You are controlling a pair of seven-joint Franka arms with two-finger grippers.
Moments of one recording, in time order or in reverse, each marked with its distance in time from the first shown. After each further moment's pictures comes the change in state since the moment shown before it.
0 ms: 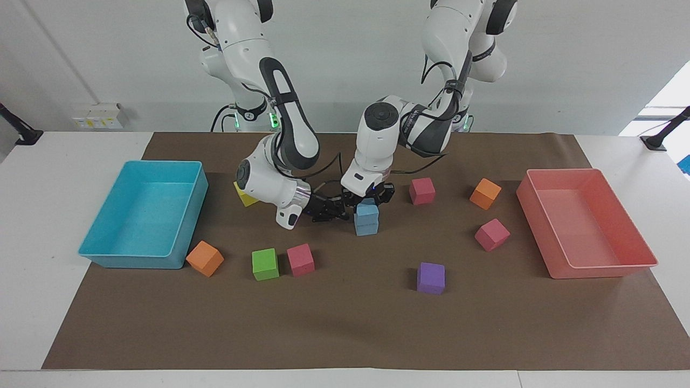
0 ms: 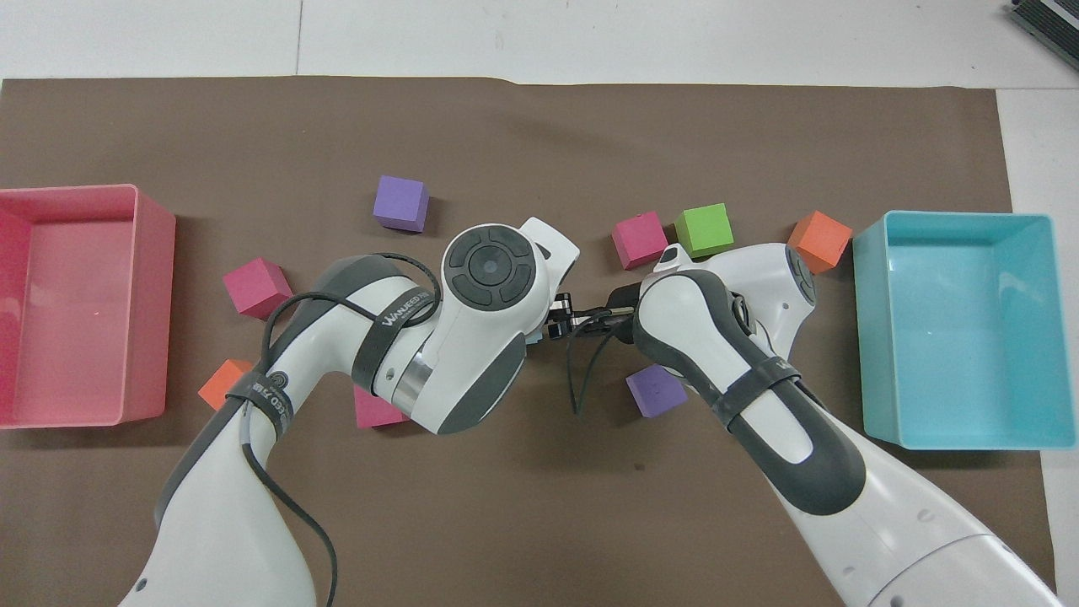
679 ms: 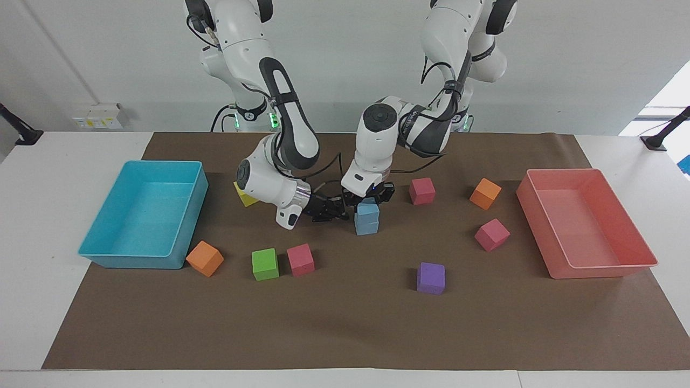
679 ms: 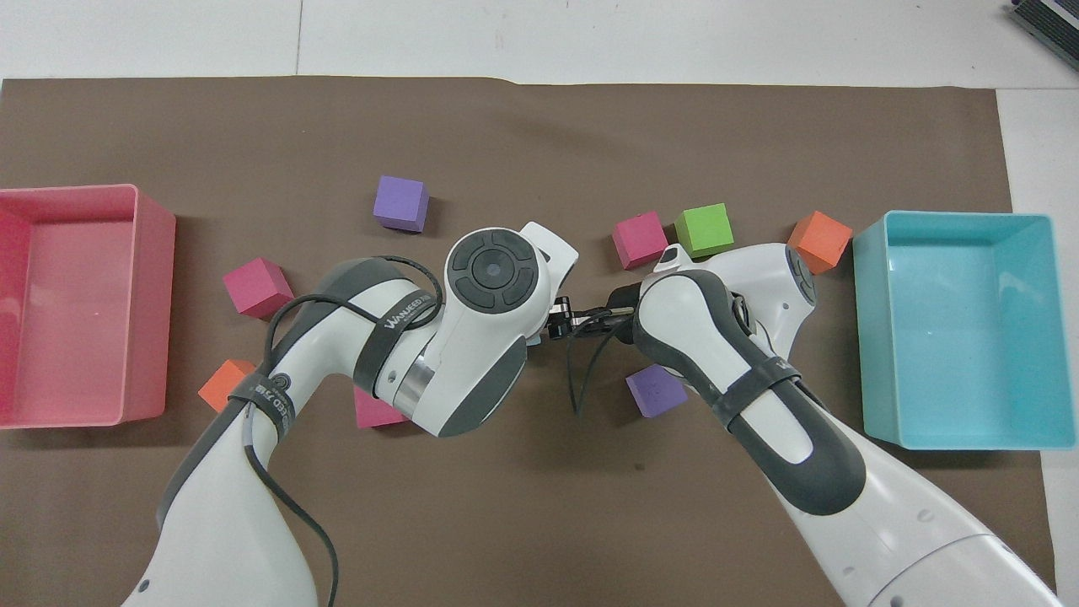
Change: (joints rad) left arm -0.003 -0.002 0.000 -0.006 0.004 -0.009 -0.022; right arm 0.000 0.000 0.000 0.000 0.000 0.000 0.000
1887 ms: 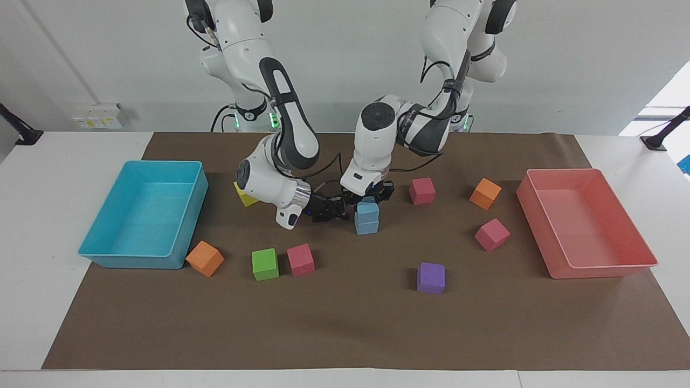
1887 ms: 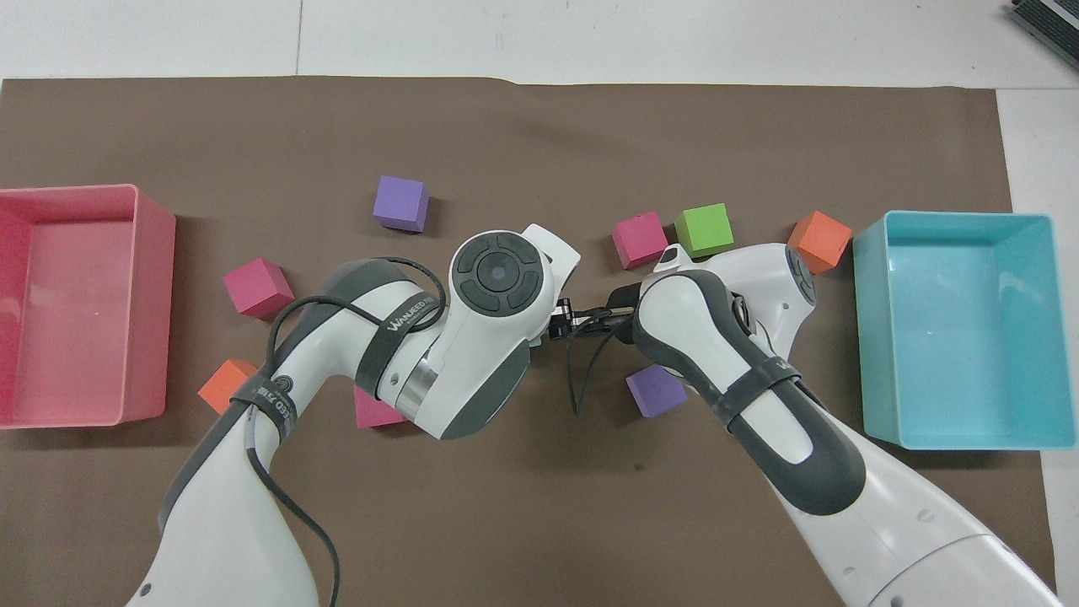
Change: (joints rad) left arm -0.009 -0.002 0.004 0.000 0.007 -0.008 -0.010; right arm 0.000 0.000 0.000 0.000 0.000 0.000 0.000
